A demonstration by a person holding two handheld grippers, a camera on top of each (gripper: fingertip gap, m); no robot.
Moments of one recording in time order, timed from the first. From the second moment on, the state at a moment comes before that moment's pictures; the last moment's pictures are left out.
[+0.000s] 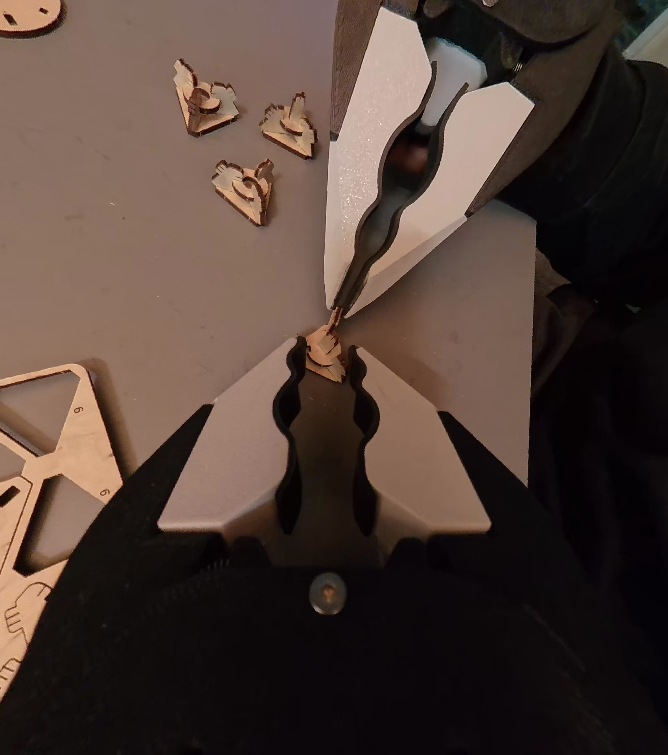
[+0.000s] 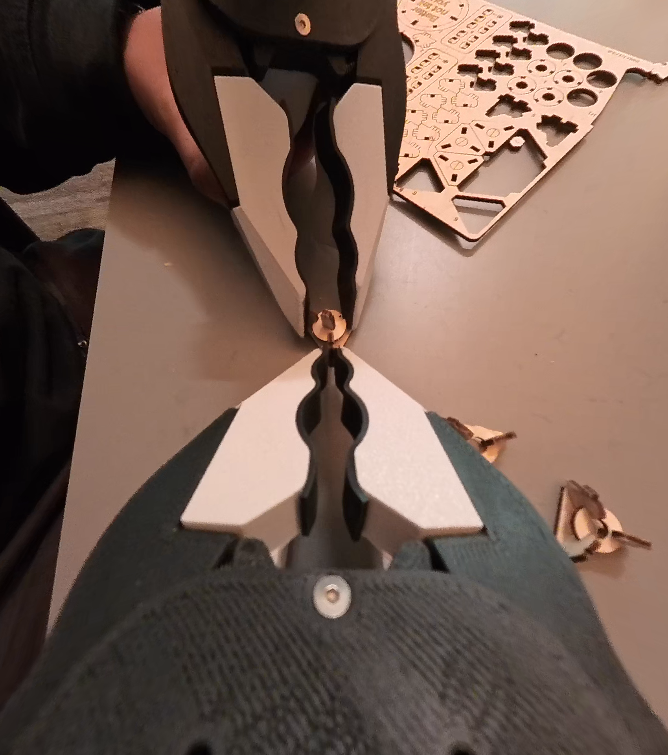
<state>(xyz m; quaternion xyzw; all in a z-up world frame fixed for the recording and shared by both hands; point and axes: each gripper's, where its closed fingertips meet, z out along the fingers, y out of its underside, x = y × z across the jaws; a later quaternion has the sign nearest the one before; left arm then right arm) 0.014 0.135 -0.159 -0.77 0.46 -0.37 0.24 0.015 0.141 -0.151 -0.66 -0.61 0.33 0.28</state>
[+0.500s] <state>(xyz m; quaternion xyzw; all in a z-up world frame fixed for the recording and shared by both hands) 0.014 0.135 -0.160 -0.77 0.46 -0.36 0.24 0.015 0.143 -0.153 -0.69 -0.60 0.30 0.28</state>
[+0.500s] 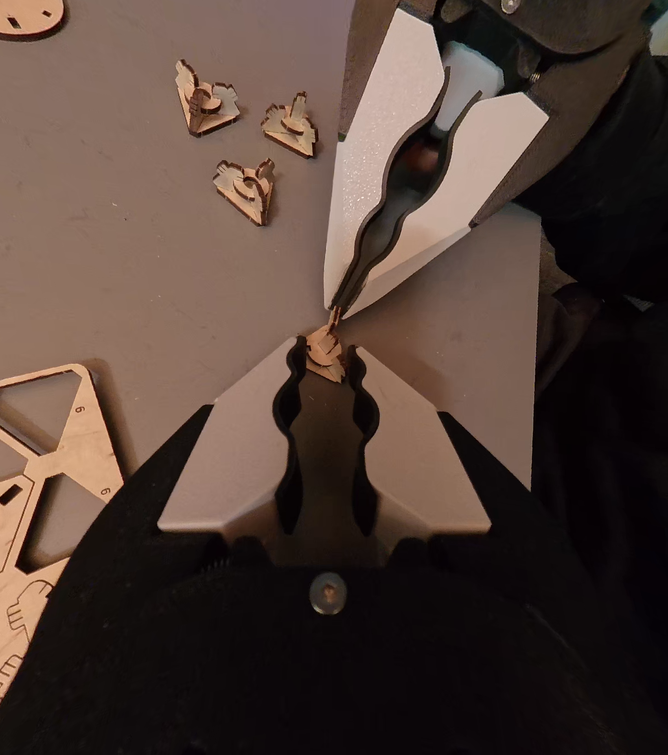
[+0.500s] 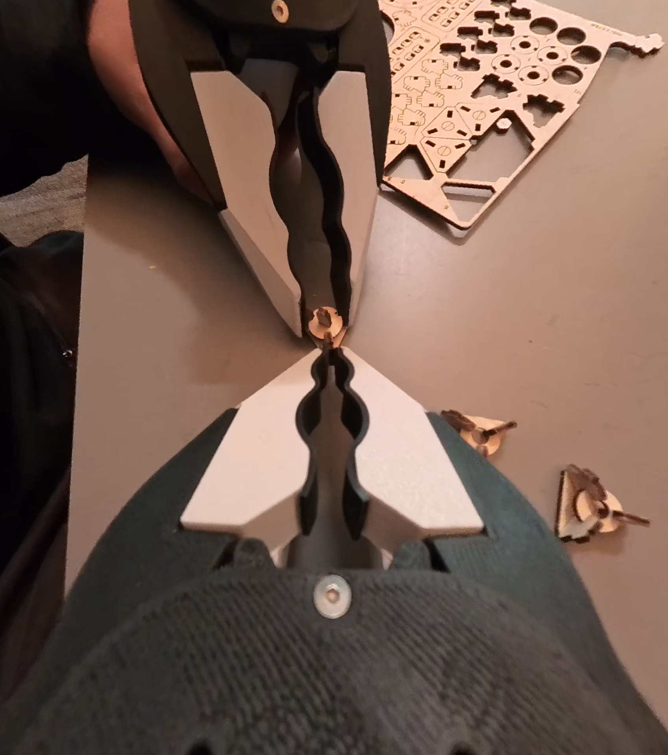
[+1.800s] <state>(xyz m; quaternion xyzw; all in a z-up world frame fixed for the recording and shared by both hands) 0.013 0.136 -0.157 -0.77 0.44 -0.40 0.22 0.015 0.141 -0.152 -0.68 -0.61 0.24 0.33</state>
